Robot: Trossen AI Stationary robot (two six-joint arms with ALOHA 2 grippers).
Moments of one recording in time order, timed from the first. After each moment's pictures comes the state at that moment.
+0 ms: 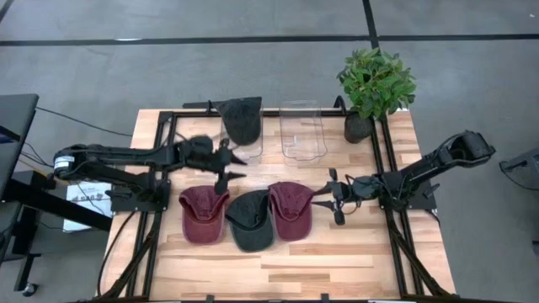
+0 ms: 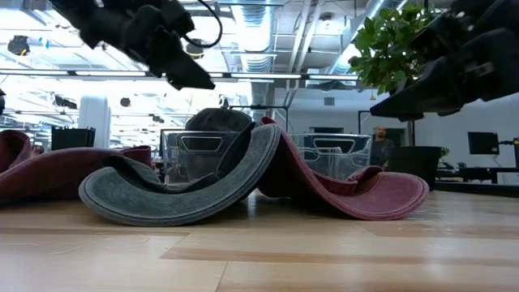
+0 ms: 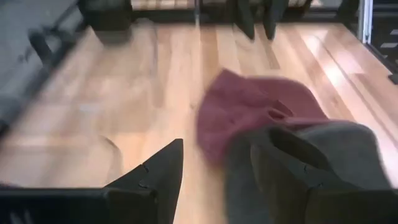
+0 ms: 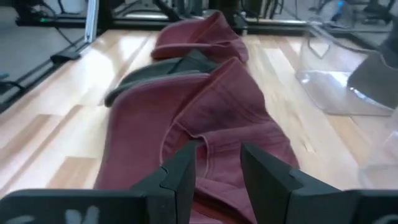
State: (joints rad) left arm 0.13 1.12 0.60 0.06 0.13 0.13; right arm 0.28 1.14 0.18 0.63 0.19 0.01
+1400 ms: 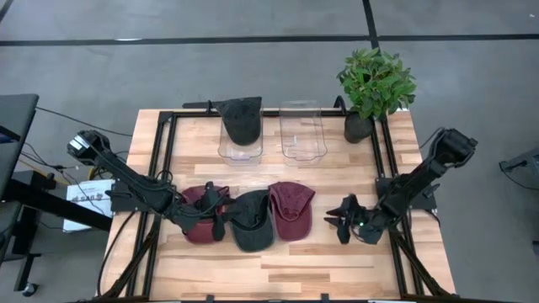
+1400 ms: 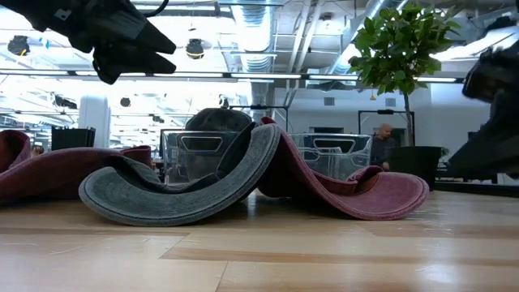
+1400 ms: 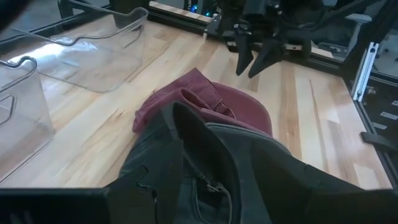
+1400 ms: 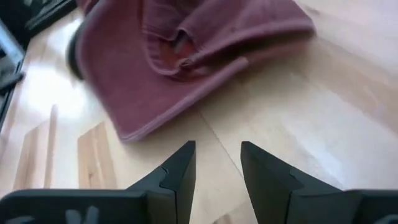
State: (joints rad) left arm -0.61 1.23 0.52 0.24 -0.76 -0.50; right arm 0.80 1.36 0.26 0.24 0.76 1.12
